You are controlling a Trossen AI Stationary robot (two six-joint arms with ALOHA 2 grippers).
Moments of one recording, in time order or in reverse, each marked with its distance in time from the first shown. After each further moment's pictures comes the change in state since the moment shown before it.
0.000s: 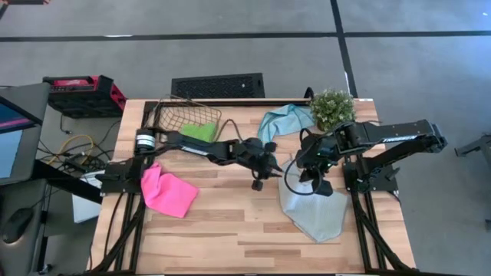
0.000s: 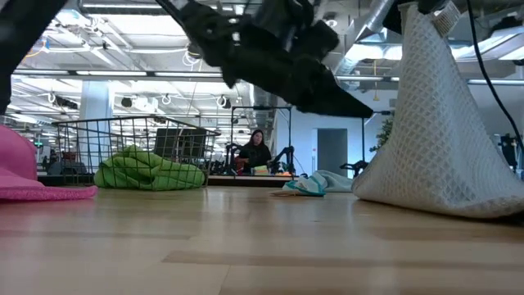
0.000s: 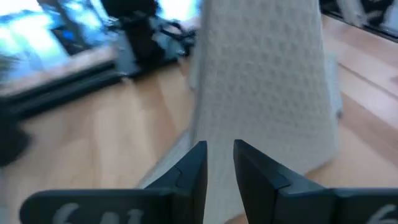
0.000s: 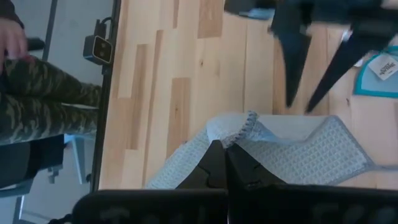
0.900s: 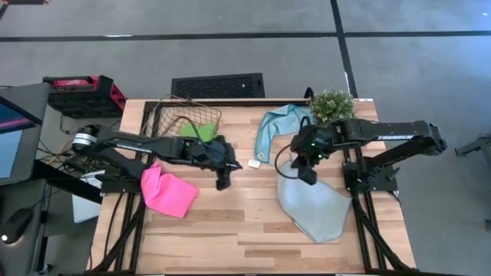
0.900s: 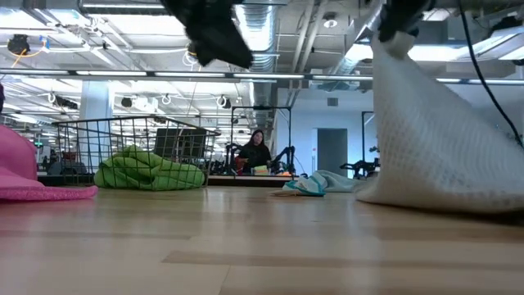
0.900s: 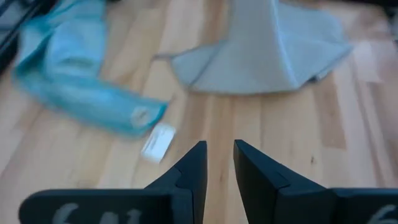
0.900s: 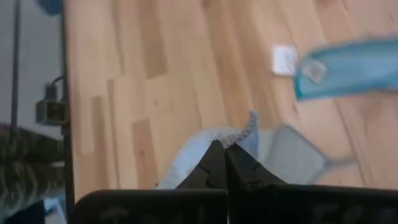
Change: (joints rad) left arm -0.134 -0.609 -0.238 -0.628 -0.428 -0.534; right arm -0.103 0.007 -0.041 0.103 0.113 0.121
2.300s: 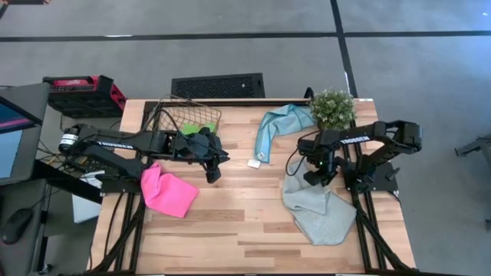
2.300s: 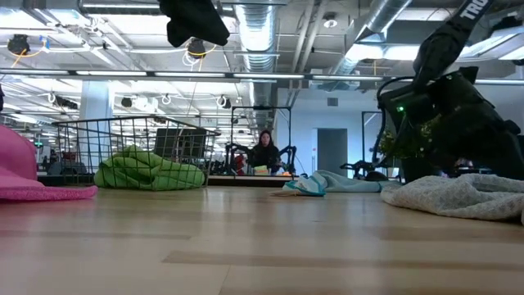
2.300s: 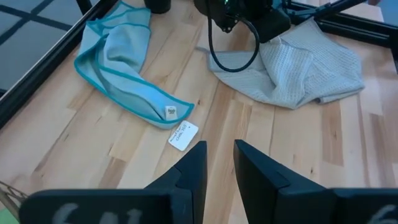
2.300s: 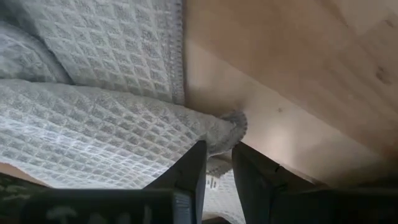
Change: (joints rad) left arm 0.000 -0.187 0.000 -0.161 -0.101 -0.136; right arm -0.340 0.269 -0.600 -0.023 -0.344 0.302
